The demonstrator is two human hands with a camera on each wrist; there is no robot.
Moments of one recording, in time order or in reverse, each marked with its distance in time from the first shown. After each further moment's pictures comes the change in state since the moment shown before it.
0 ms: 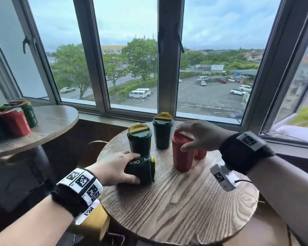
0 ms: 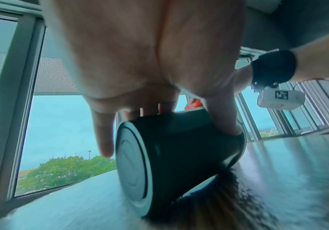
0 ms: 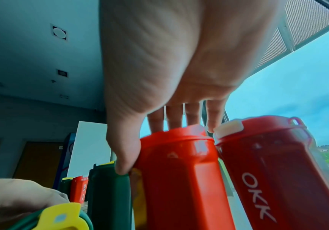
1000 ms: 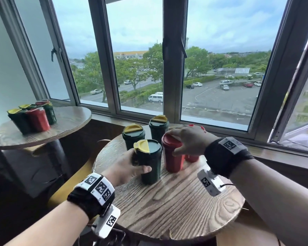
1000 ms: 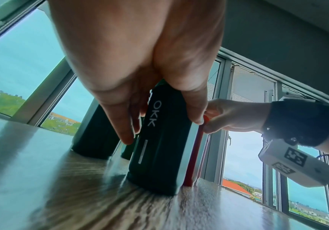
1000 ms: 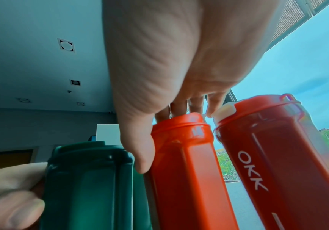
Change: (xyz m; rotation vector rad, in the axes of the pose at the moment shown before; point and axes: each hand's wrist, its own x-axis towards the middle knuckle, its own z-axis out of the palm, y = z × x) left_hand 0.002 0.074 0.038 -0.780 0.246 -0.156; right_hand -0.016 0.012 0.003 -0.052 0.070 -0.138
